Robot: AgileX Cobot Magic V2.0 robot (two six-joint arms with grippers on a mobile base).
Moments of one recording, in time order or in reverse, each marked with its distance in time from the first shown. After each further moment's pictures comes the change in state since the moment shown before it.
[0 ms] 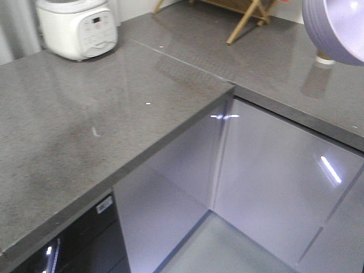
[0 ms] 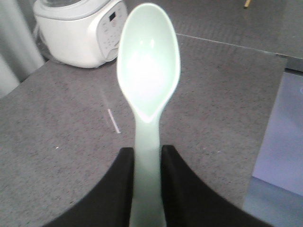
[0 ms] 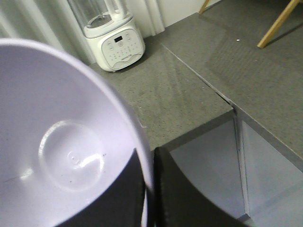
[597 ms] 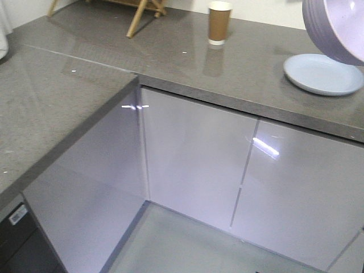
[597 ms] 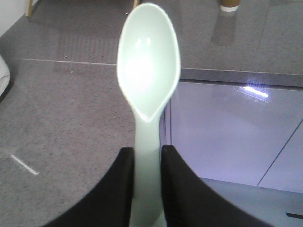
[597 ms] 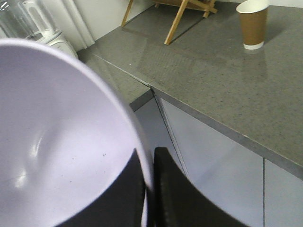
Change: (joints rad) left arm 0.000 0.000 0.000 0.000 0.000 0.000; right arm 0.000 0.000 0.000 0.000 0.000 -0.001
